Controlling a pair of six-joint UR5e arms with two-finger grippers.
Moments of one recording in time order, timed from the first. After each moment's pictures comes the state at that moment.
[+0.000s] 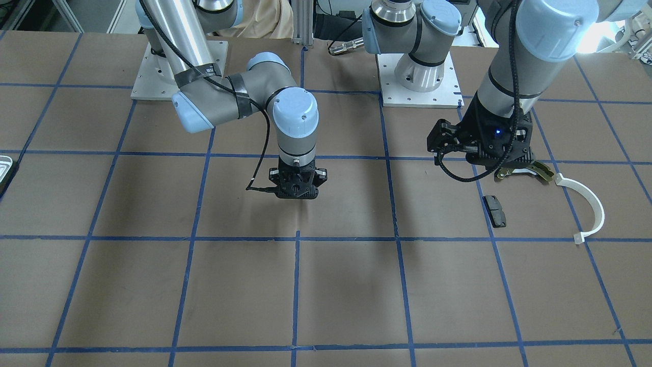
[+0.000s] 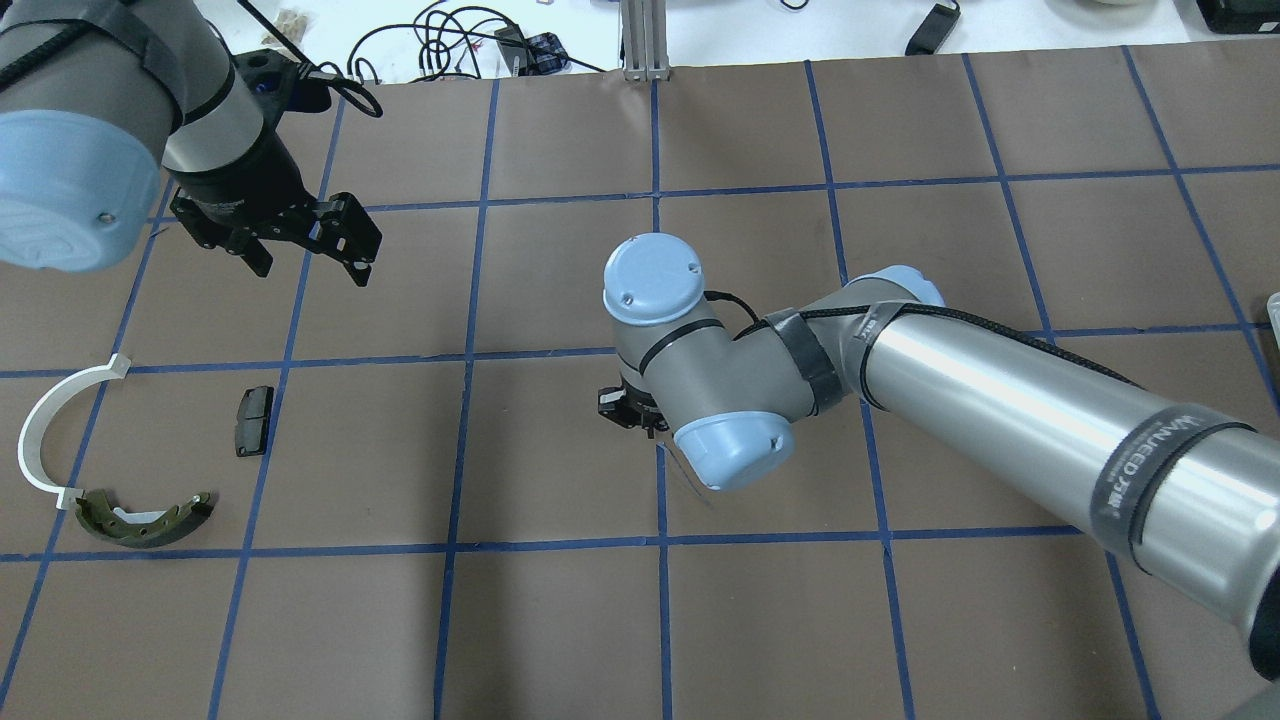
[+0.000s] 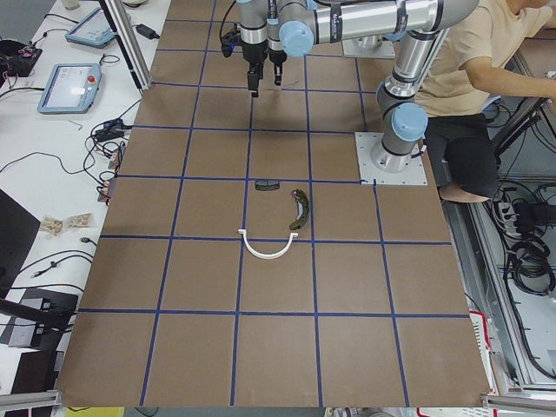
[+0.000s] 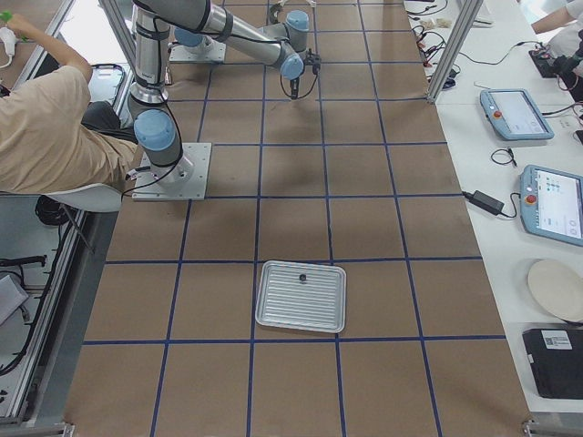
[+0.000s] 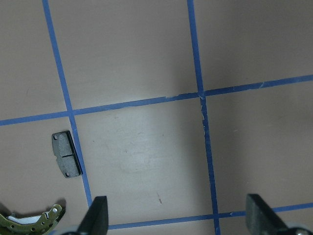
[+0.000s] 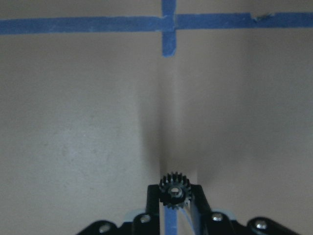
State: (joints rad) left arm -1.49 -1.62 -1.67 -1.45 1.63 0.21; right arm 2.04 -1.16 1.88 -2.28 -1.54 0.49
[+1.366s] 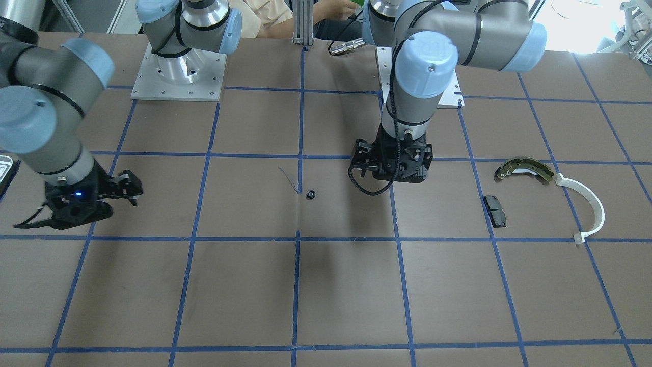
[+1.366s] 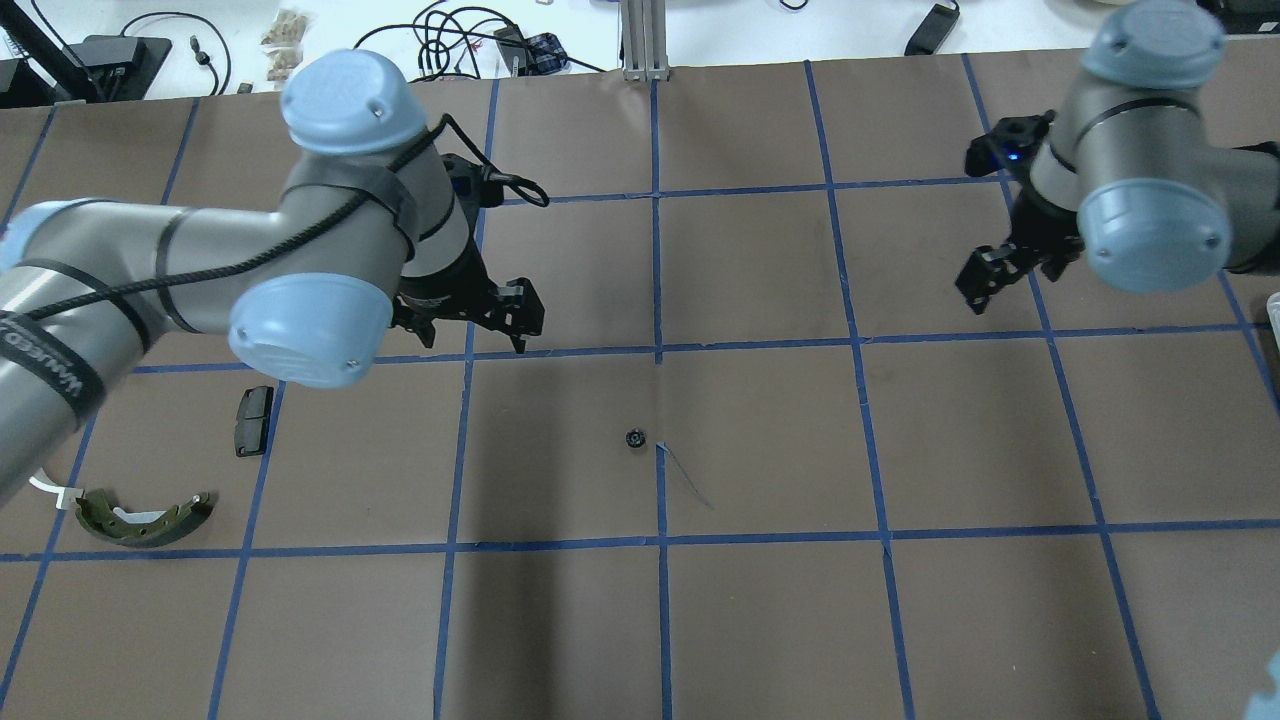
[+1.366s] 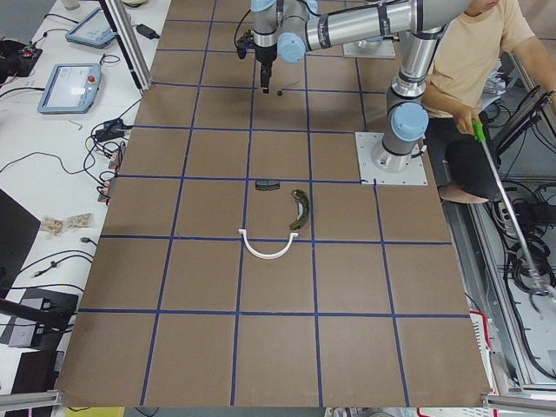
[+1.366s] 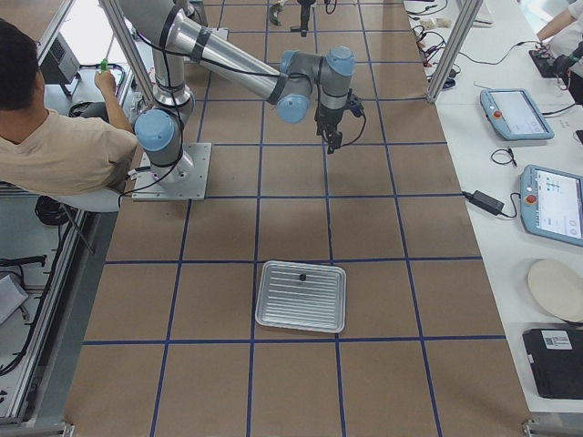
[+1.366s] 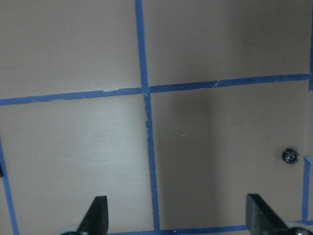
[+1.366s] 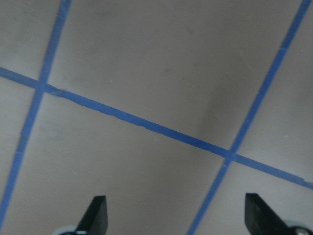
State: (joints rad) left arm -1.75 -1.71 -1.86 -1.16 1.59 -0.06; right arm 1.28 -1.37 1.83 -2.03 -1.65 -0.69
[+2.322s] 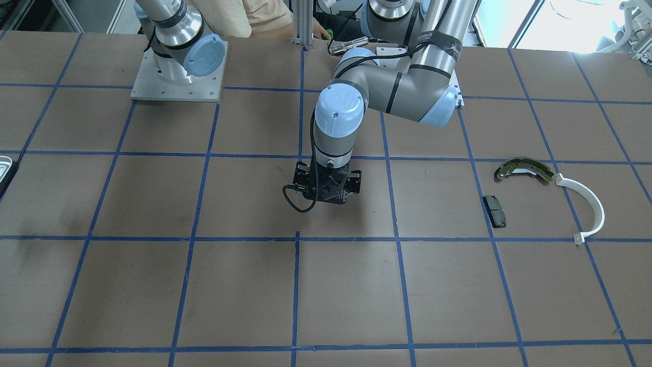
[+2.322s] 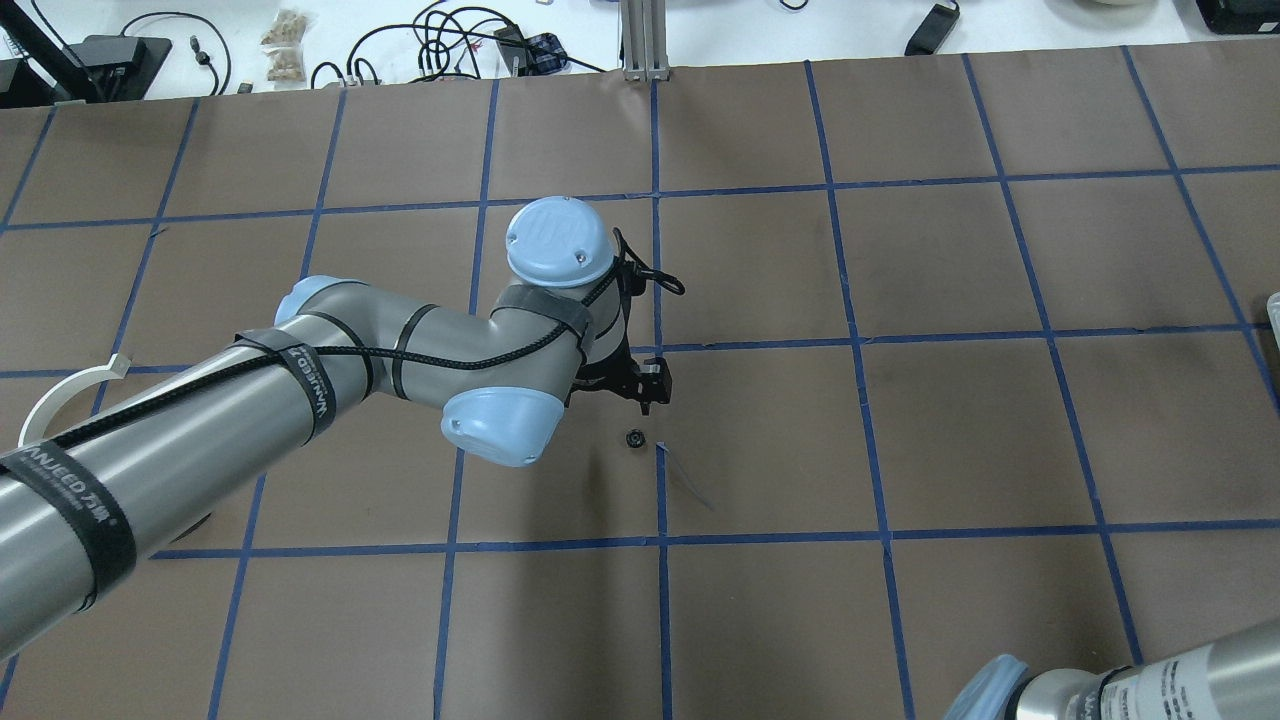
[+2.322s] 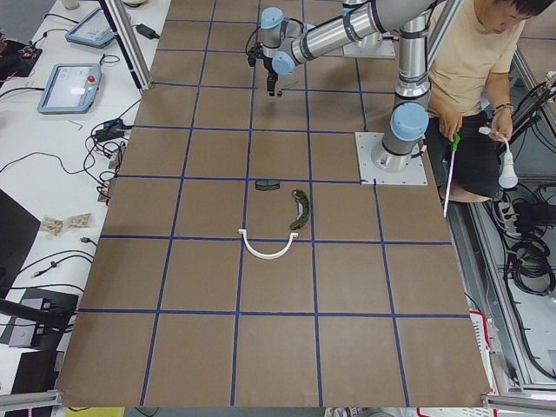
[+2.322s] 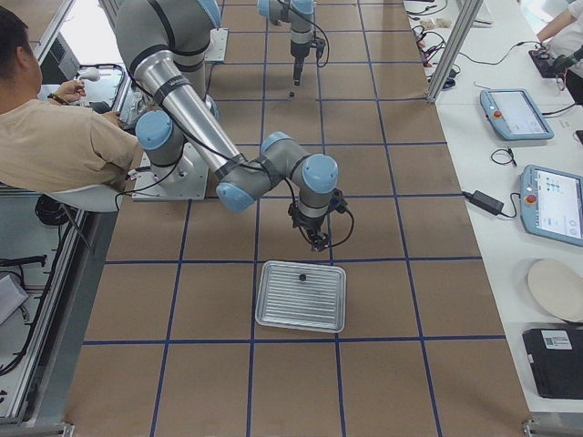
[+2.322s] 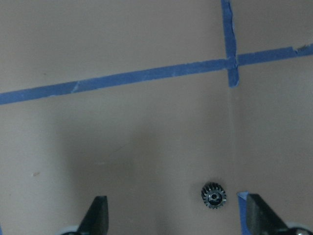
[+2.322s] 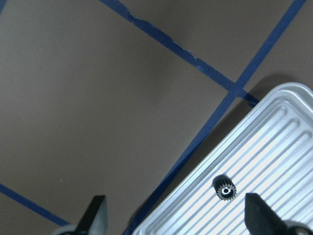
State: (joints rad) left arm -1.93 -1.92 -1.91 -0.91 1.54 -0.20; right arm 0.73 -1.24 1.79 -2.11 -1.63 -1.47
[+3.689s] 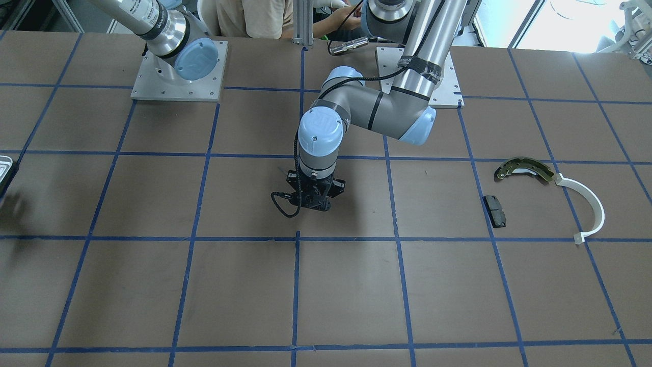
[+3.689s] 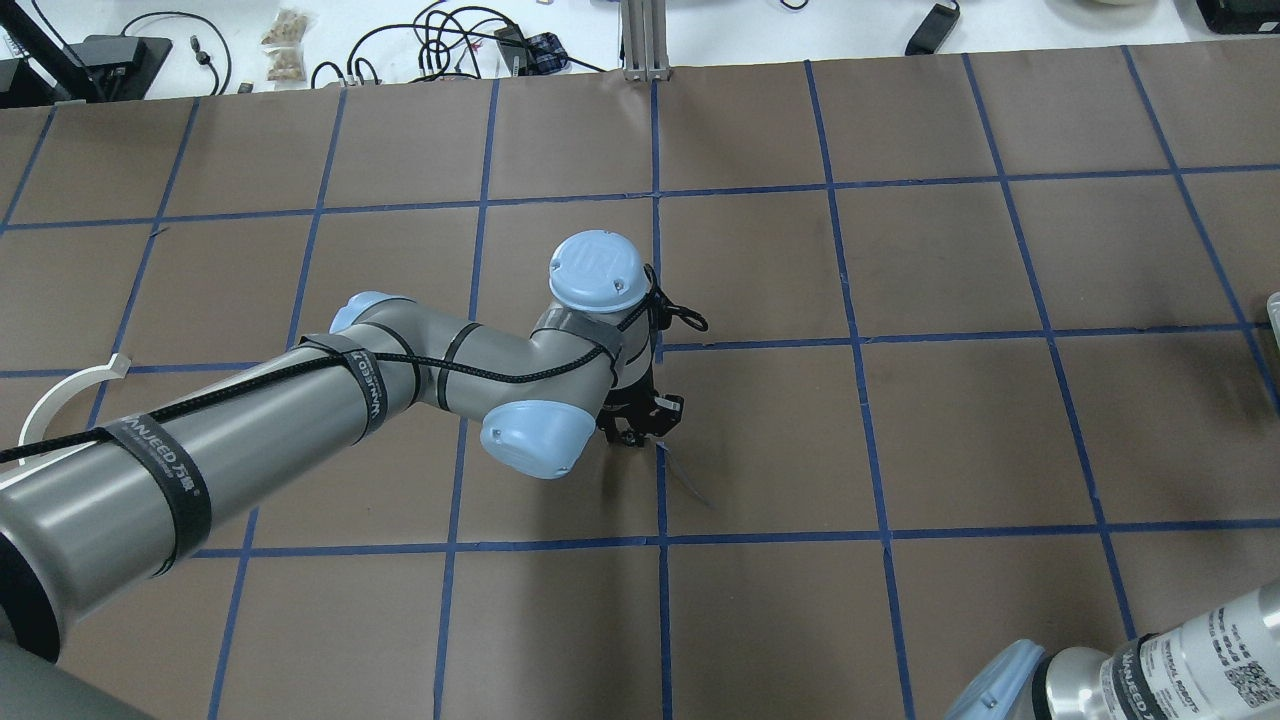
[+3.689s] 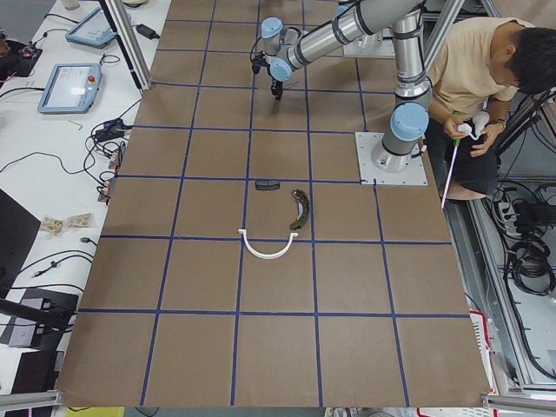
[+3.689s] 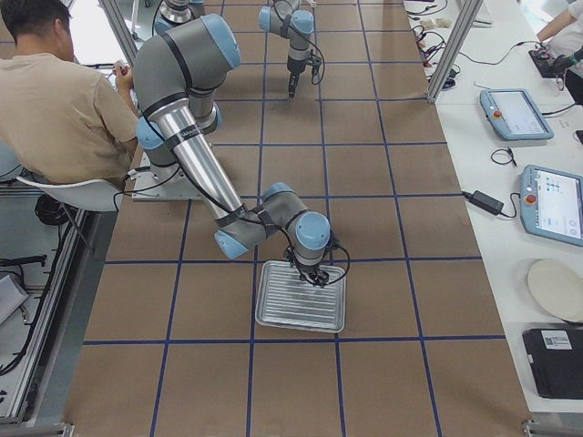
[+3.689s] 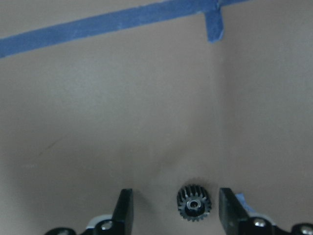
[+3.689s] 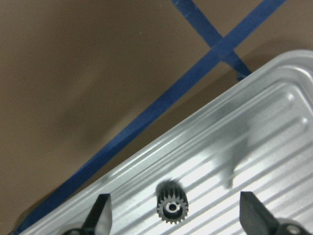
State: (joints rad) left arm -1.96 -2.00 -1.91 -0.90 1.53 -0.19; right arm 0.65 -1.05 1.74 -2.24 -1.58 -1.77
